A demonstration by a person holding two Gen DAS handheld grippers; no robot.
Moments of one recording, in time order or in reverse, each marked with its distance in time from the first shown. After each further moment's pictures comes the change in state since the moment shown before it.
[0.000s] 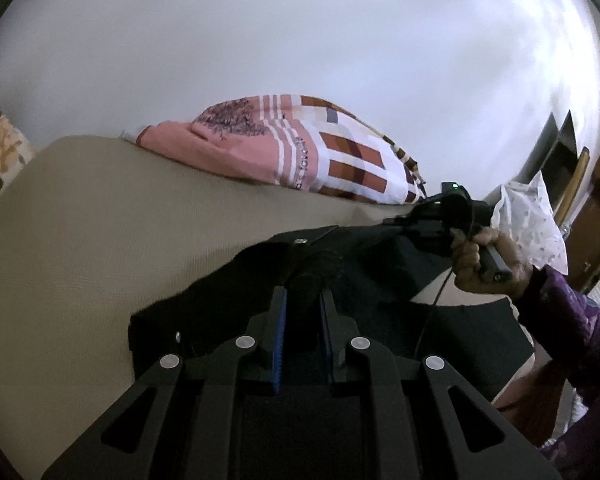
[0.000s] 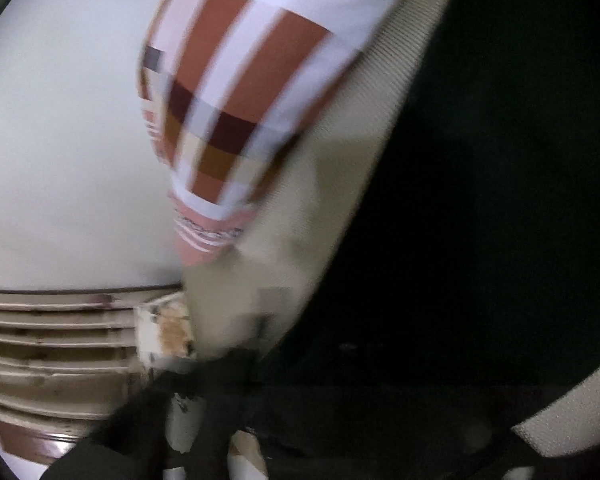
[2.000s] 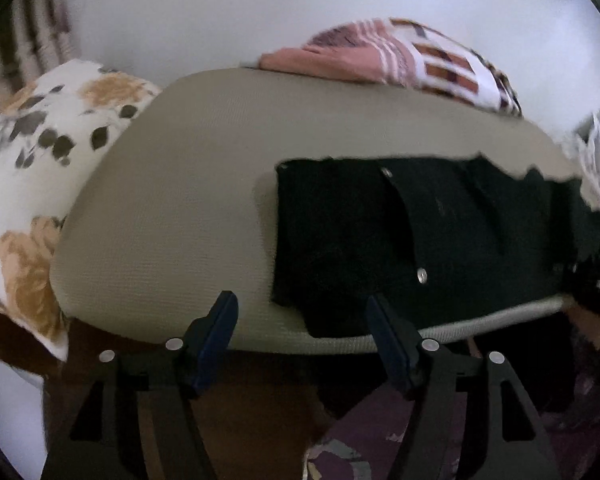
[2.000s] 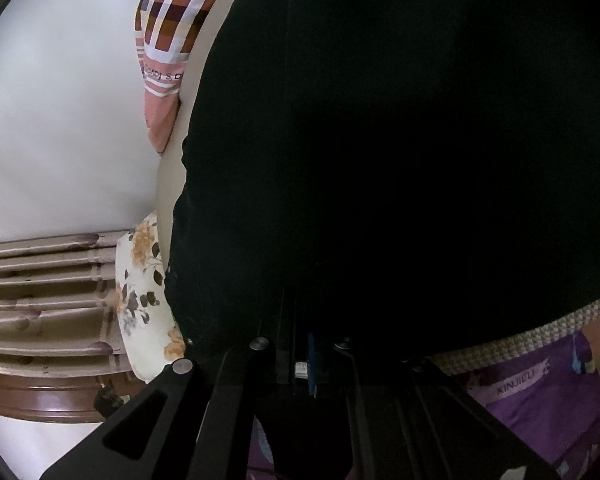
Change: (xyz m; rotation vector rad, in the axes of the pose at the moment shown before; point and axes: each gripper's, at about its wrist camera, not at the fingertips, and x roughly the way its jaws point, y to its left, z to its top) left arm -0.085 0.000 -0.118 0.001 0.201 0.461; right arm -0.097 -0.144 -0.272 0.026 0.051 0.007
